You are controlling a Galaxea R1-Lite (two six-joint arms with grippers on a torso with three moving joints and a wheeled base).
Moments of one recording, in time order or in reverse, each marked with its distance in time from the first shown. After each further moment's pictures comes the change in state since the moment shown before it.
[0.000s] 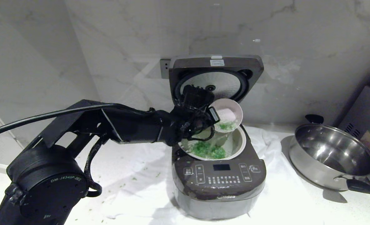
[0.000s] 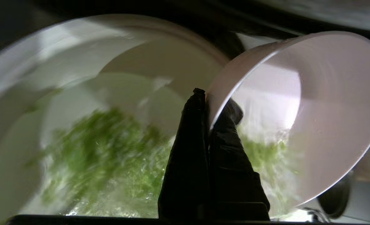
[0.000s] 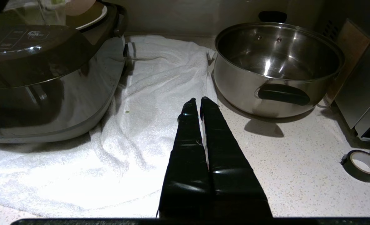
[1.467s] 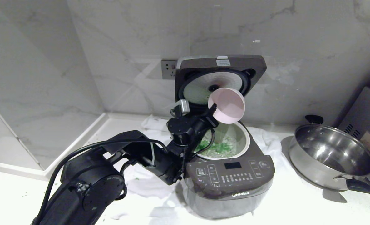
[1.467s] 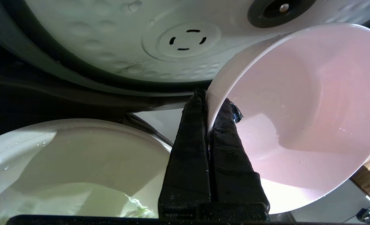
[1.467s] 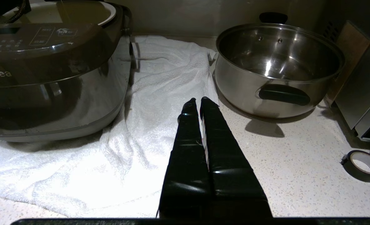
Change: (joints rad) left arm 0.018 0.224 0.276 -1.219 -0.095 0.128; right arm 0.000 0.000 0.000 0.000 0.000 0.000
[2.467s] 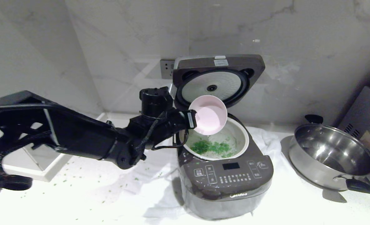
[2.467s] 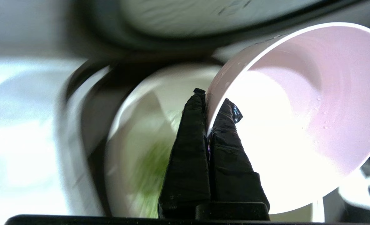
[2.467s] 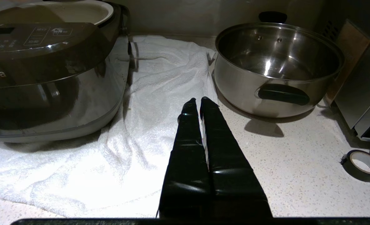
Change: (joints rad) left arm 0.083 -0.506 0.298 0.729 -0.047 0.303; right arm 0.000 0.000 0.000 0.000 0.000 0.000
